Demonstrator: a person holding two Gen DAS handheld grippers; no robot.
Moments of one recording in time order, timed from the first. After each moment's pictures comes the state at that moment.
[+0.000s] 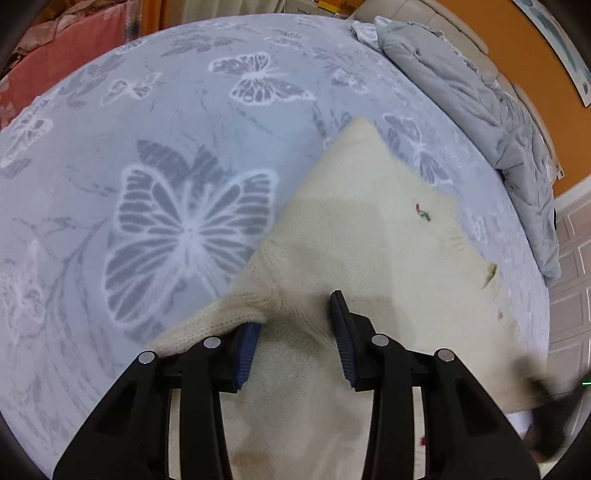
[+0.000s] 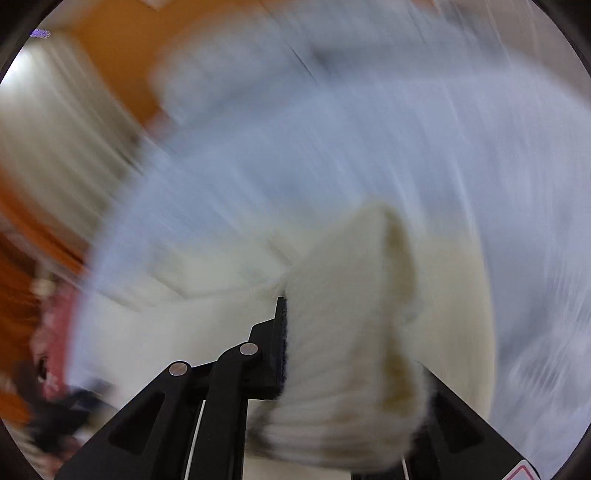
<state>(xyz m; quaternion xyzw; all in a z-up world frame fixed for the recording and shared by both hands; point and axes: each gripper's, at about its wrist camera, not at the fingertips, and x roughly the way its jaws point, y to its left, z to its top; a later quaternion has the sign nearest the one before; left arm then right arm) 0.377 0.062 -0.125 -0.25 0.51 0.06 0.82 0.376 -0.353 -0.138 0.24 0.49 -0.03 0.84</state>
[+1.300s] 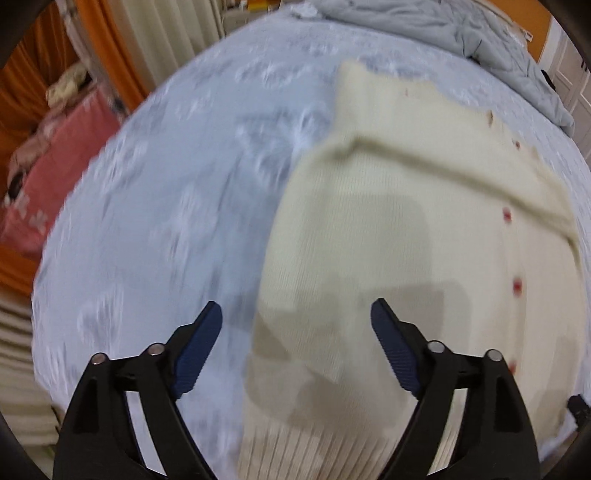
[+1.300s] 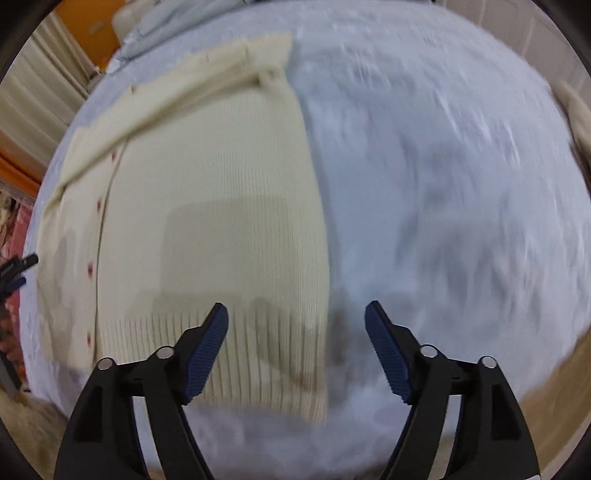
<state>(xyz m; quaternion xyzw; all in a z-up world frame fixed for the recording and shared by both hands) 0.206 0.088 -0.092 -0.01 0.56 0.03 0.83 0.038 -0.327 -0.121 0.17 0.58 -0.11 0.79</state>
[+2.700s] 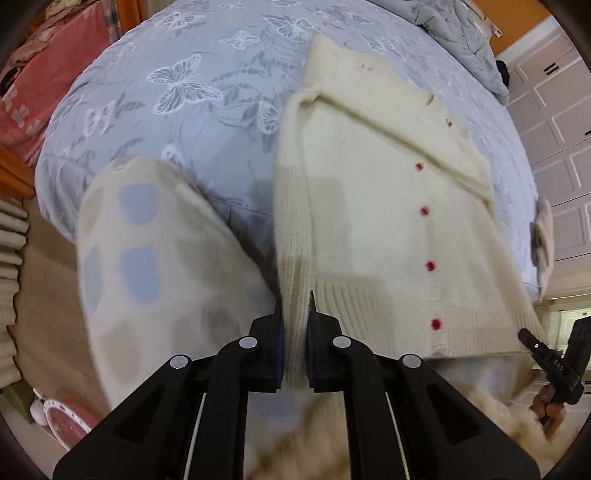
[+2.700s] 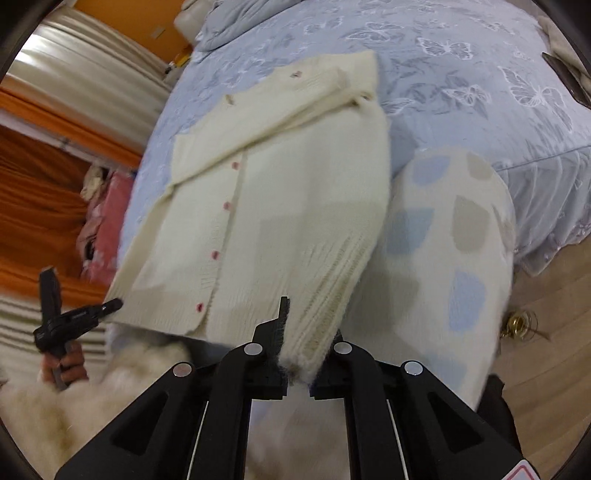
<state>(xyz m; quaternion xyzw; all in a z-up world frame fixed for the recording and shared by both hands) -0.095 0.154 -0.004 -0.12 0.64 -0.08 0.76 -0.212 -0.294 -0.020 0.27 0.56 0.05 0.78</state>
